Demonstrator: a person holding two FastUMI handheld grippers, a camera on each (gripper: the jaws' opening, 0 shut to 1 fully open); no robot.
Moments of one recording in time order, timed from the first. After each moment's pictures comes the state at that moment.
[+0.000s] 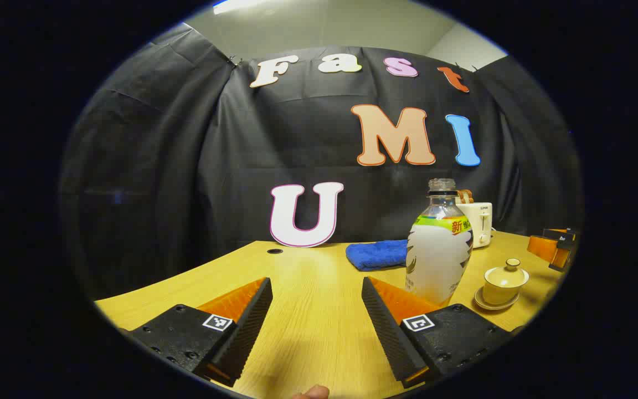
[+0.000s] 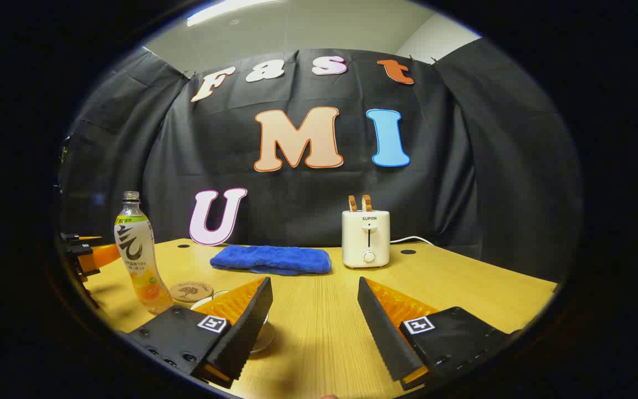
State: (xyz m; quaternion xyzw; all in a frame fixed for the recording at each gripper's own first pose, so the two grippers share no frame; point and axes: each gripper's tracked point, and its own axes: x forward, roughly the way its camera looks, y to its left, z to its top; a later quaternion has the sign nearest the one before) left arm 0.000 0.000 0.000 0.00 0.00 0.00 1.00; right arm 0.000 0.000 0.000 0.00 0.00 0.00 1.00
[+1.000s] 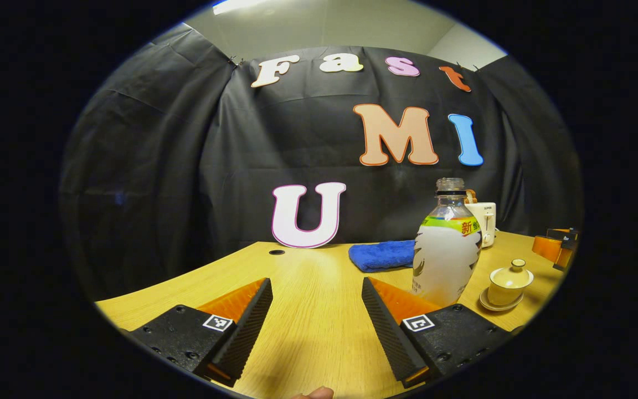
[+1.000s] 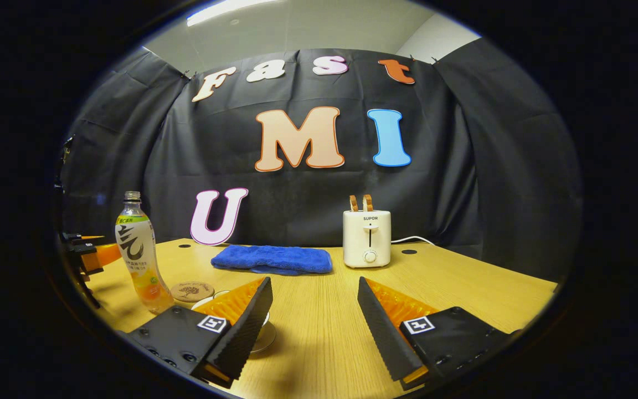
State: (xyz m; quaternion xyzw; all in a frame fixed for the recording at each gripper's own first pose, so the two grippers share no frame) left arm 0.008 0.003 -0.003 0.00 0.00 0.01 1.00; right arm -0.001 0.001 -0.001 0.00 0.00 0.00 1.00
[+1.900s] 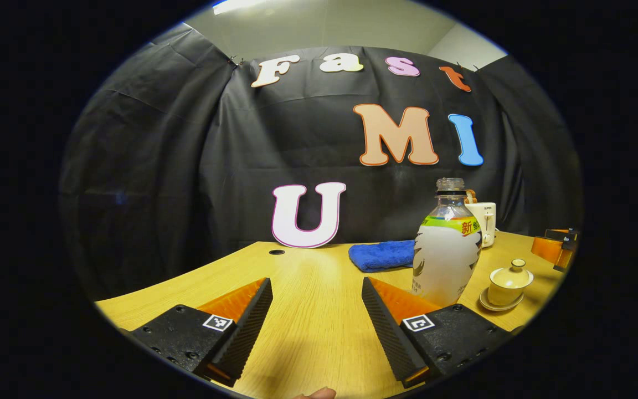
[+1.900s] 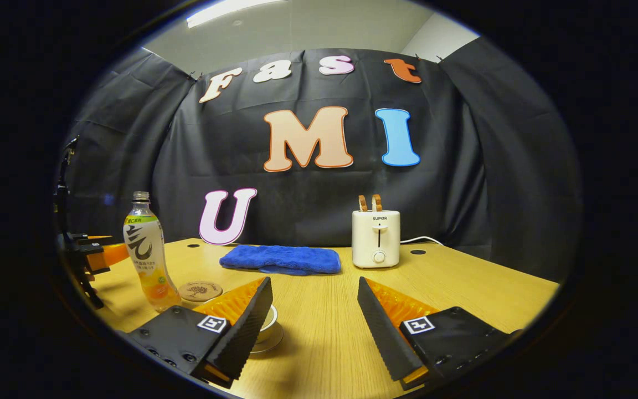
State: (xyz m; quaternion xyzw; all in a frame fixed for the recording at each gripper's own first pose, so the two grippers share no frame) left arm 0.008 0.003 -0.003 0.00 0.00 0.01 1.00; right arm 0.001 0.008 -0.001 0.00 0.00 0.03 1.00
